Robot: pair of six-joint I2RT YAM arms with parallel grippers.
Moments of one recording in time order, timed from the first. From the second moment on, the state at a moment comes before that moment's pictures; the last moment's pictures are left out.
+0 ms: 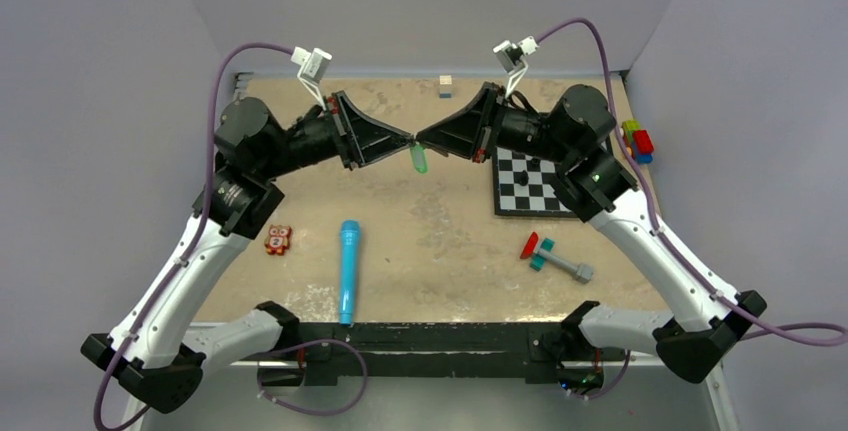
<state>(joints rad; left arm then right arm) -0.53 1.05 1.33 -0.14 0.68 -0.84 0.65 1.19 1.37 0.02 -0.67 0.83</state>
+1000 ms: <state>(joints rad) -0.50 0.97 1.53 -0.45 0.56 -0.52 0.68 1.17 1.41 -0.12 -0.70 0.75</state>
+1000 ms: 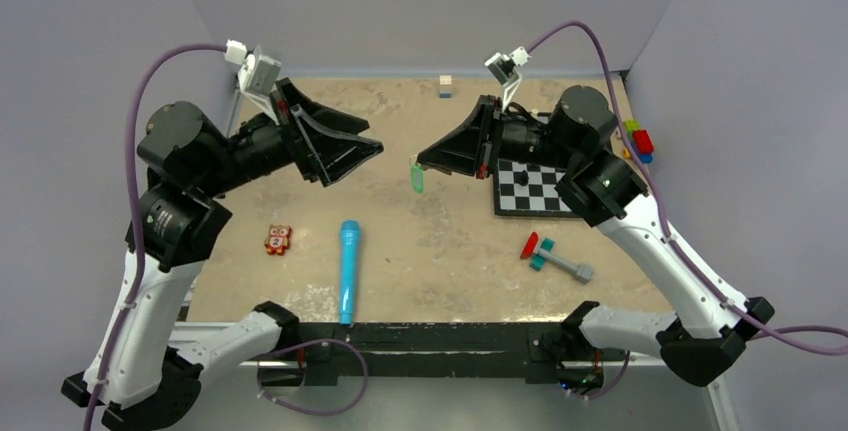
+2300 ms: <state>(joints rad) -0.49 1.19 1.53 -0.45 1.08 -0.47 0.68 1.26 1.54 -0.36 -0.86 0.60</state>
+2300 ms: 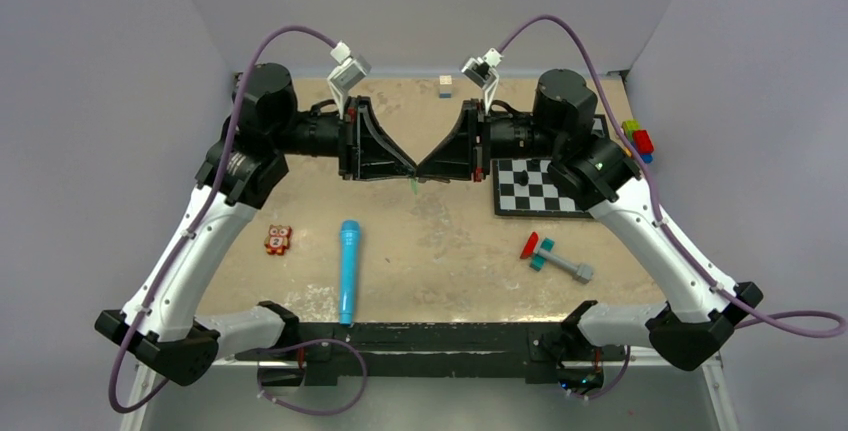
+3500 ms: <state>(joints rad) -0.48 1.16 1.39 0.06 1.19 -0.90 0.66 1.25 1.50 -0.08 -1.02 0.77</state>
